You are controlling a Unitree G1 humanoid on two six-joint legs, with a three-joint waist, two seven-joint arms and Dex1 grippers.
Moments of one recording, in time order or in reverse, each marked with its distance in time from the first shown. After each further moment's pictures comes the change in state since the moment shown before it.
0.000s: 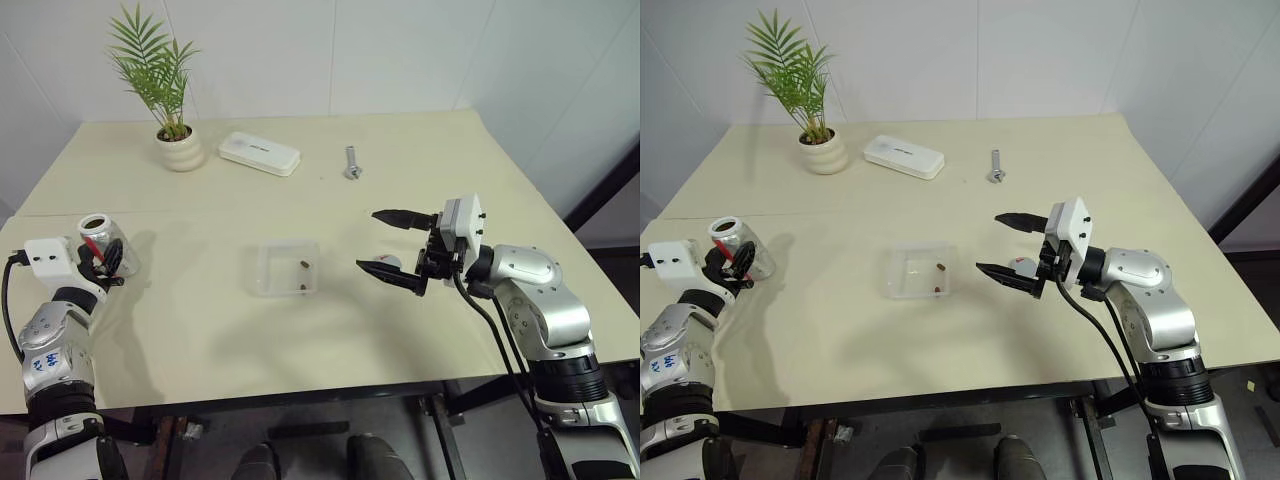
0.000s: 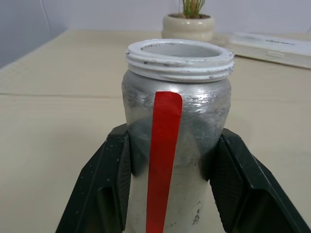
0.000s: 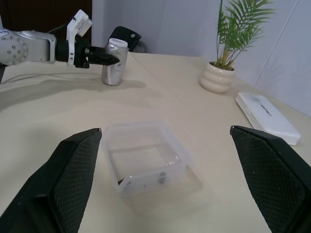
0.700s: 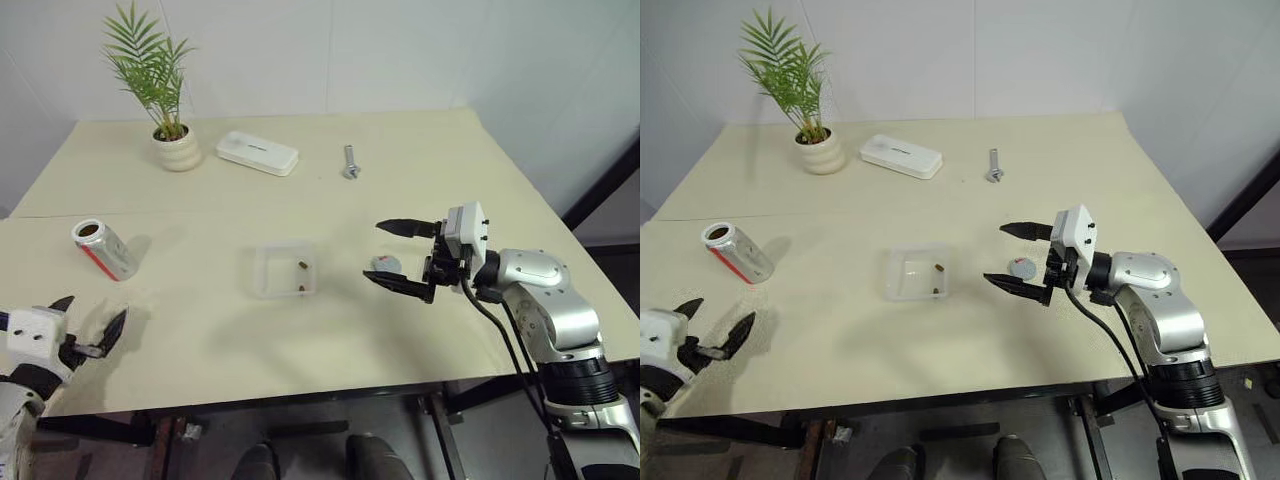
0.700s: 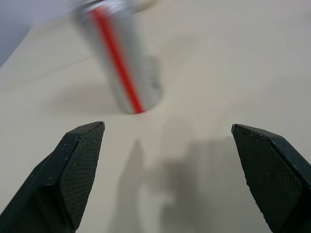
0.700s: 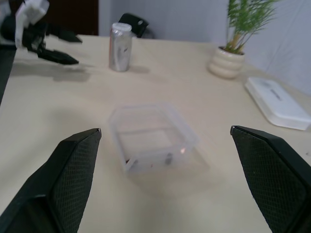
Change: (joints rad) left arm 0.650 0.087 0.013 -0.636 0.032 -0.043 -0.171; right arm 0.022 -0.070 0.000 0.047 -0.004 -0.016 0.088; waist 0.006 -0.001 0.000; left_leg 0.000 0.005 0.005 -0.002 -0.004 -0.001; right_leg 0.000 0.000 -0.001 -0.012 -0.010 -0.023
